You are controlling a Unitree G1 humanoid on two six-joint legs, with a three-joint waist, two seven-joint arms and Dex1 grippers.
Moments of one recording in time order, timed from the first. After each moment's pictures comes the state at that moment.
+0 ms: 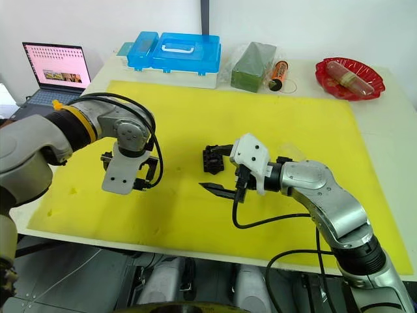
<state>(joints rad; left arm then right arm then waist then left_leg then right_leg) -1.52 0.70 -1.50 0.65 0.07 -1.07 -1.61 -0.36 -0.69 0.13 -0.54 0.47 0.61 0.82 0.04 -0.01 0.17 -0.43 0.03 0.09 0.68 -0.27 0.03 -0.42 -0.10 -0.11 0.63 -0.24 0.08</state>
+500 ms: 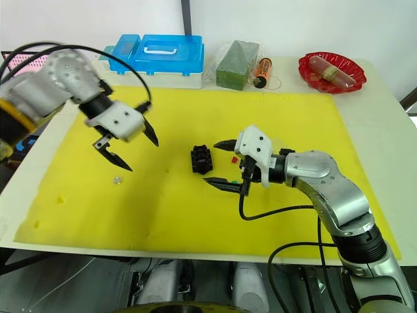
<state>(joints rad) -1.37 1.08 -1.08 0.48 -0.57 -0.04 -1.61 -0.44 -0.69 0.12 -0.47 0.49 0.61 0.89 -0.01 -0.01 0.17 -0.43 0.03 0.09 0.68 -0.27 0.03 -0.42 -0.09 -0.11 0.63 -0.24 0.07</state>
